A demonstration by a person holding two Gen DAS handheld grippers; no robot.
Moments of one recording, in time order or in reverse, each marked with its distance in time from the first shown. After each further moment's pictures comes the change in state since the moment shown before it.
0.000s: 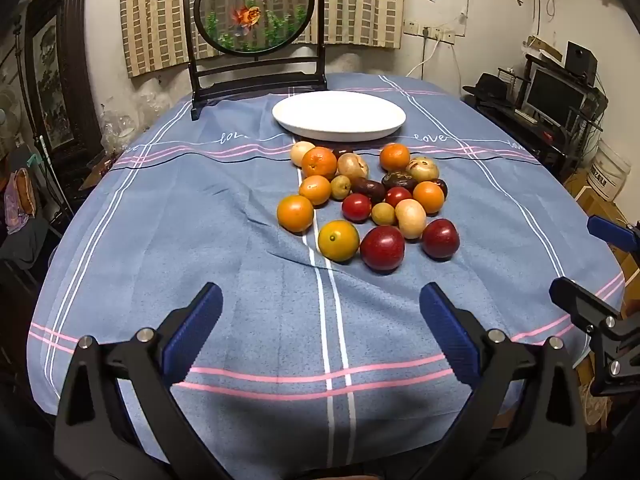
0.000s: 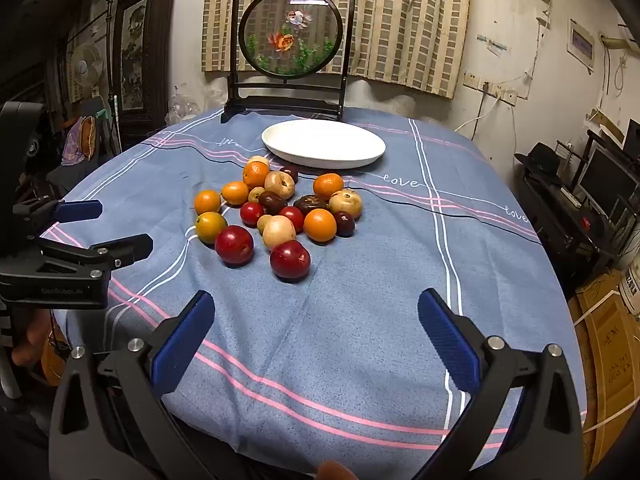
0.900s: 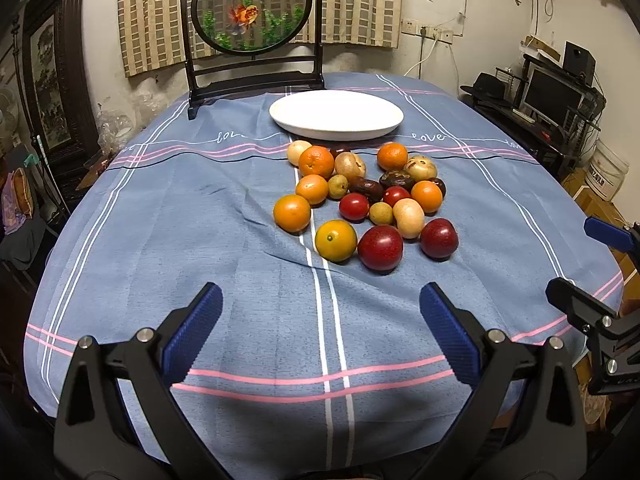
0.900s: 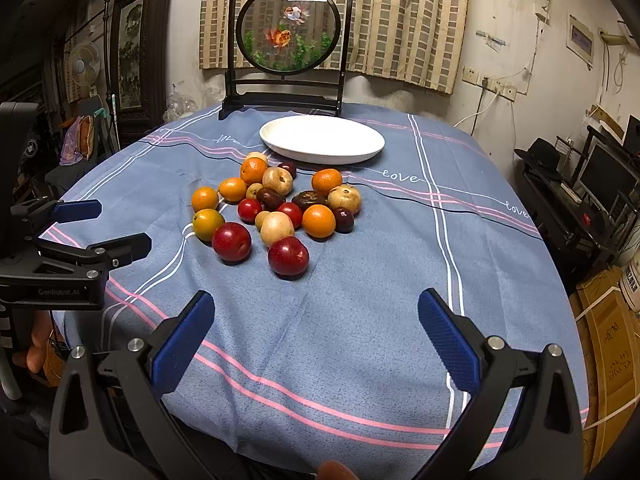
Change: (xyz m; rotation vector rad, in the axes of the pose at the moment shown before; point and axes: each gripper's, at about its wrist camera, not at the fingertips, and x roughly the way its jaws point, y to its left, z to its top) left arm 0.002 0.000 0.001 0.005 -0.011 -0.006; right arm 0.002 -0.003 0.001 0.005 0.006 0.006
